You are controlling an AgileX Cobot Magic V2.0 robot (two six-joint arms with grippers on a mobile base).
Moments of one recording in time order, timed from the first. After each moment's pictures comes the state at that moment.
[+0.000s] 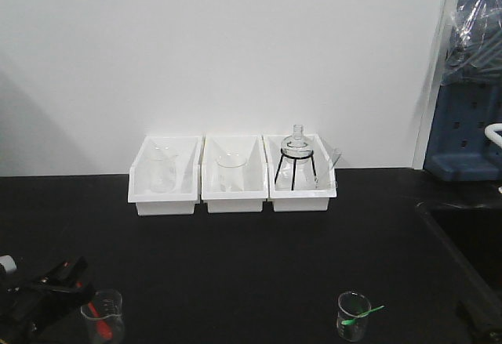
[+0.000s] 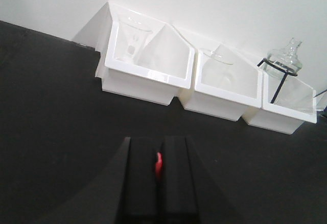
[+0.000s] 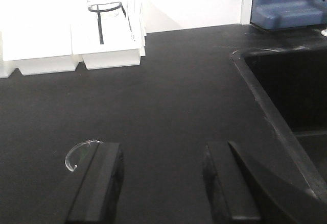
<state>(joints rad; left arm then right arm) -0.04 1.92 -0.65 0.21 -1.13 -0.49 0.08 1.10 -0.31 0.07 -0.44 0.05</state>
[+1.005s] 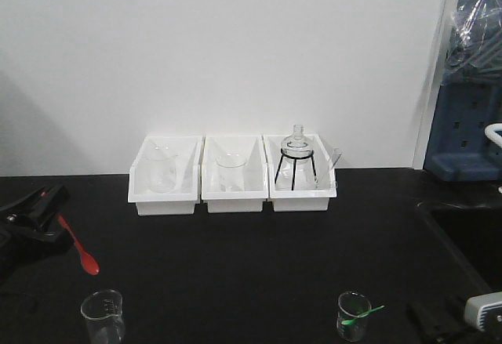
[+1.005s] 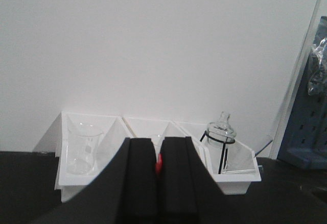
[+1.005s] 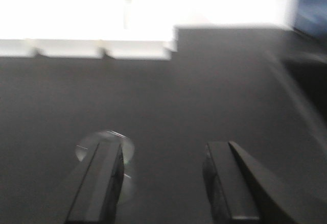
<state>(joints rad) -0.04 1.50 -0.65 0.32 -0.95 -0.49 0.08 1.46 -0.31 -0.21 -0.87 0.14</state>
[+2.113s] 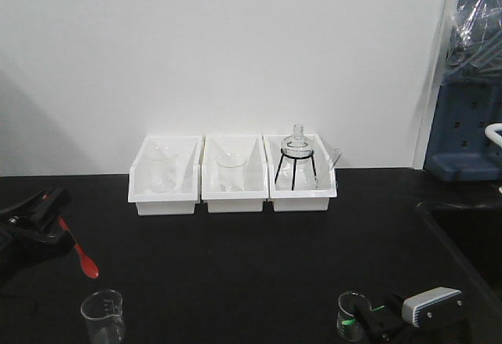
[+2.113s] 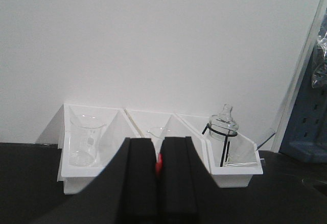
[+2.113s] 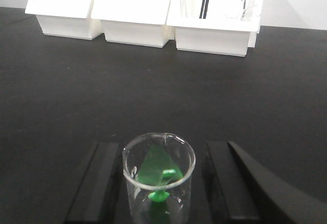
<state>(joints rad) -0.05 1.50 -0.65 0.32 -0.93 -0.49 0.08 1.92 -0.52 -0.36 -1.13 0.13</state>
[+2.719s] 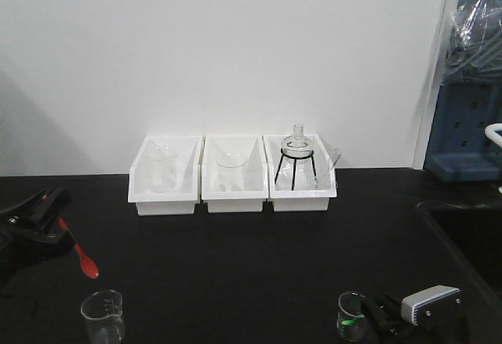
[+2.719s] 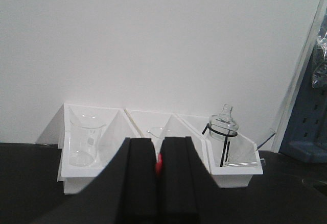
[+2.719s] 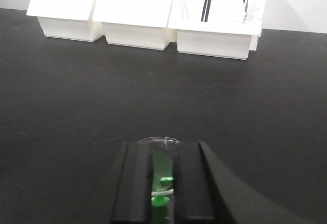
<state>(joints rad) -0.05 1.50 -0.65 0.32 -0.93 -0.49 0.08 1.93 -0.53 -0.36 -1.13 0.13</state>
